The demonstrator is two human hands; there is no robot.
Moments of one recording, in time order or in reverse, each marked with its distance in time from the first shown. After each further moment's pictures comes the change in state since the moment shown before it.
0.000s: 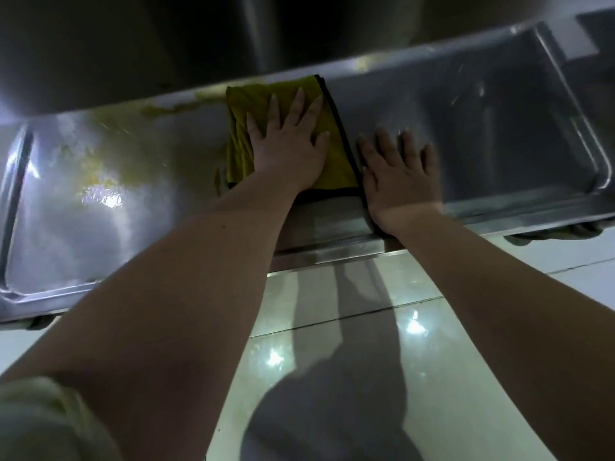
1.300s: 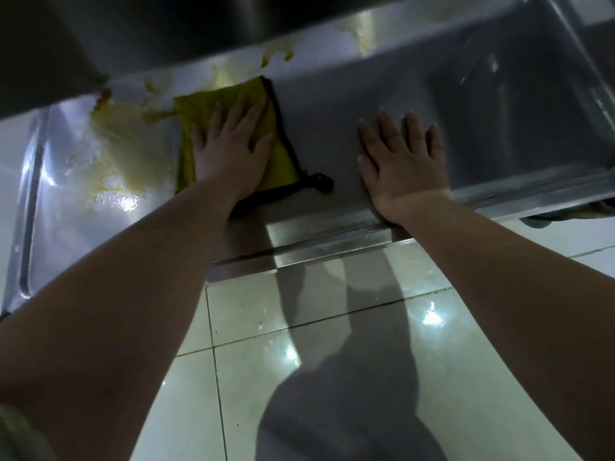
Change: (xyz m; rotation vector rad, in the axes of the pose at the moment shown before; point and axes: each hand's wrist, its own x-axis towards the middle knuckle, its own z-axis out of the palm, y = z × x) left_hand -0.014 -0.080 -0.008 -0.017 0.048 -0.068; right_hand 0.005 0.000 0.006 -0.005 0.050 0.005
